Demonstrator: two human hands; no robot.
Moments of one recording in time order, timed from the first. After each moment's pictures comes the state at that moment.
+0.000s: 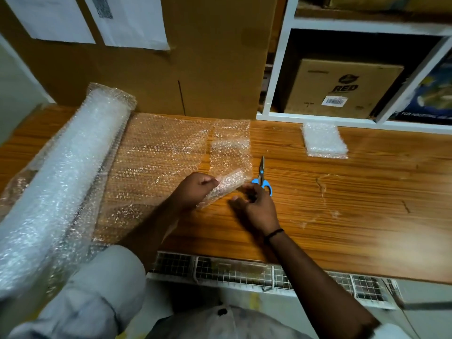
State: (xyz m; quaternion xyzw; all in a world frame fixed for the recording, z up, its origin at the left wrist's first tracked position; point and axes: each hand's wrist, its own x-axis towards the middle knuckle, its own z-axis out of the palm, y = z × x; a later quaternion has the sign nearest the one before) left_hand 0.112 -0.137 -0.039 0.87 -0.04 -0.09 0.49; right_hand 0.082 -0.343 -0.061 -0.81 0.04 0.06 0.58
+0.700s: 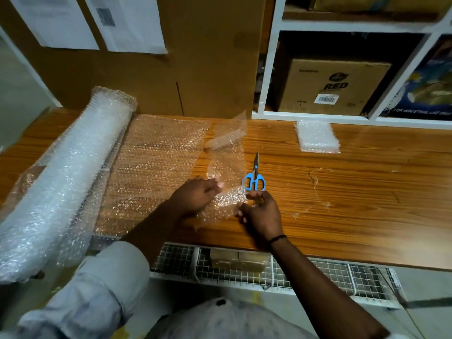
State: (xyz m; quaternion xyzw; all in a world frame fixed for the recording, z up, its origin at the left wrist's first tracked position) left_hand 0.089 -0.150 -0.048 0.95 -0.08 -0.14 0.27; right_hand 0.042 -0.365 -0.064 -0.70 0.13 0.08 0.70
